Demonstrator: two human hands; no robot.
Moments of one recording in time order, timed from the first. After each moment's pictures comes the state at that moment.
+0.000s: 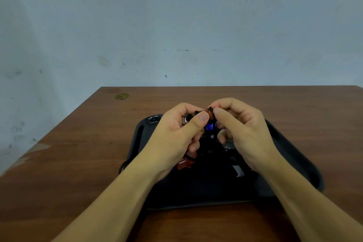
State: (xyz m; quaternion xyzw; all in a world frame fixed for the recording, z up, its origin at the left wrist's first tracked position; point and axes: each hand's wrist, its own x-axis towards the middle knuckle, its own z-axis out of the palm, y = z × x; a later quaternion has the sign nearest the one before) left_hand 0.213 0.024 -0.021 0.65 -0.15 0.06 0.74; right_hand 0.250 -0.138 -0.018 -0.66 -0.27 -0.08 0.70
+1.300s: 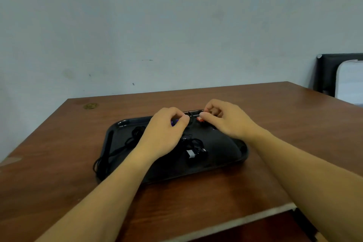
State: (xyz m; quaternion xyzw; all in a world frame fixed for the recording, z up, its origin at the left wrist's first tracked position) left_hand 0.211 -0.026 0.001 0.89 -0.14 0.15 0.41; right_hand 0.263 -0.240 0.002 -0.93 -0.18 -0.12 0.30
